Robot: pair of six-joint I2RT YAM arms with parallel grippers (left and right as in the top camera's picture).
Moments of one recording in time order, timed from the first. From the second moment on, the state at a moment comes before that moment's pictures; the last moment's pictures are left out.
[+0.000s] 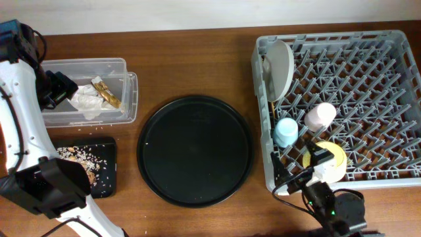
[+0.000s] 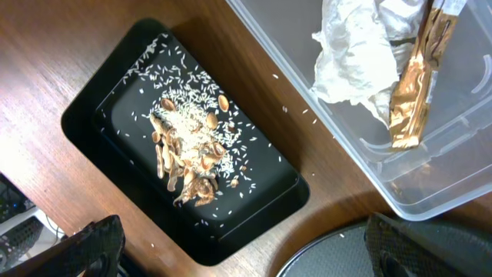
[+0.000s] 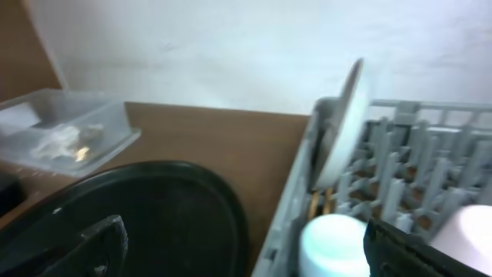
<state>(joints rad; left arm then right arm) 0.33 2.02 2.23 -1.69 -0.20 -0.54 0.19 0.06 0.15 -0.15 -0.17 0.08</state>
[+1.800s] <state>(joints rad) 0.33 2.02 2.23 -1.69 -0.20 -0.54 0.01 0.01 0.01 -0.08 0.00 -0.09</state>
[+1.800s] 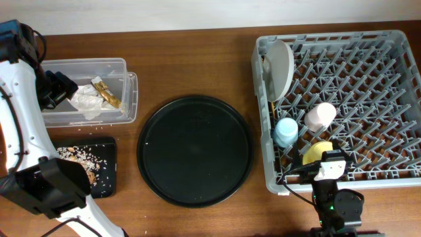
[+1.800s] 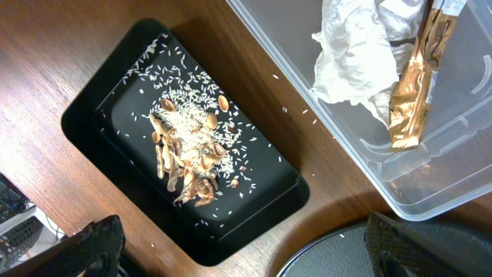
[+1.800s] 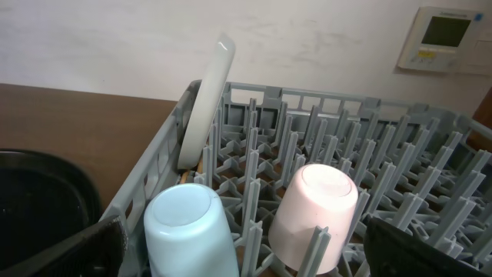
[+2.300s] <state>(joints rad) 0.25 1.89 2.12 -1.64 -0.13 -0.54 0.01 0.01 0.01 -0.08 0.00 -0.09</state>
